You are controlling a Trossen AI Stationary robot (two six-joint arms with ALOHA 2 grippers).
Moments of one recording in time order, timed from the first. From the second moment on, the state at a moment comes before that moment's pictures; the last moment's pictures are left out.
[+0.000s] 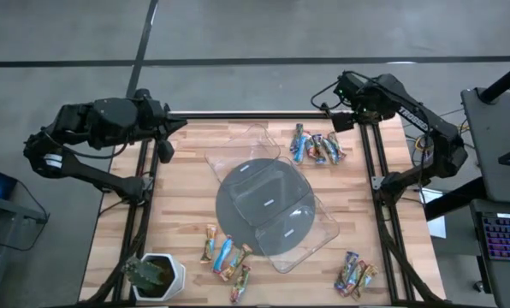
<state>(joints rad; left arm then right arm) 0.01 1.05 1.69 -1.15 -0.48 -0.14 -0.75 1.41 1.48 -1.55 0.26 0.62</state>
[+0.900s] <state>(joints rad) 0.01 1.05 1.69 -1.15 -0.48 -0.16 -0.79 1.41 0.92 -0.98 0.12 0.52</state>
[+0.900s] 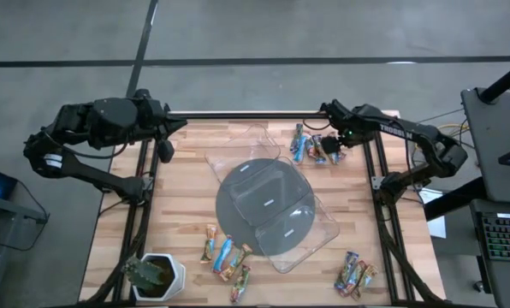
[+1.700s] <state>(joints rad) 0.01 1.05 1.69 -1.15 -0.48 -0.18 -0.86 1.63 0.92 -0.84 0.08 0.45</state>
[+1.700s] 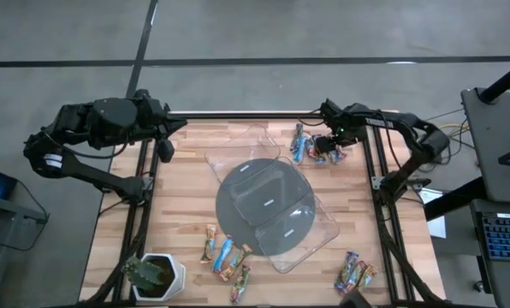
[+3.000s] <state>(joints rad) 0.01 1.06 1.69 -1.14 -0.48 -0.19 -0.94 1.66 1.04 -0.82 0.08 0.39</state>
